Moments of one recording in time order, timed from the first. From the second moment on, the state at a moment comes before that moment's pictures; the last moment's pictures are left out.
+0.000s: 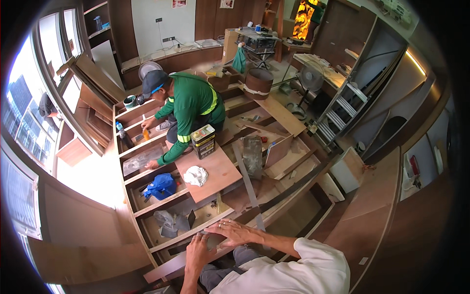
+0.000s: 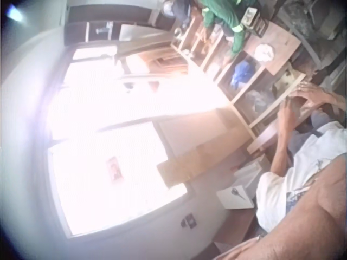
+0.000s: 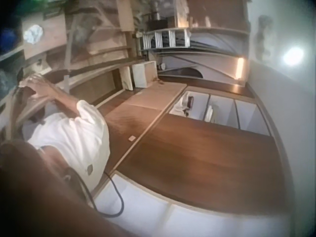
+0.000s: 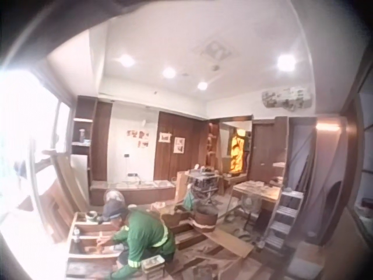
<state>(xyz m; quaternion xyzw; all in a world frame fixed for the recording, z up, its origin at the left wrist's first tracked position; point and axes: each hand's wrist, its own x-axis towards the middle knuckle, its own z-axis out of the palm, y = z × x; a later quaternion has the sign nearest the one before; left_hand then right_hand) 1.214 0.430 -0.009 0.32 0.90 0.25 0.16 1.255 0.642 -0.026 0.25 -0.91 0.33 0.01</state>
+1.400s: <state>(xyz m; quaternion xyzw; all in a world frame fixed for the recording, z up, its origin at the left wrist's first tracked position) 1.190 0.208 -0.326 -0.42 0.38 0.82 0.07 1.232 0.625 -0.177 0.03 -0.92 0.27 -0.29</state>
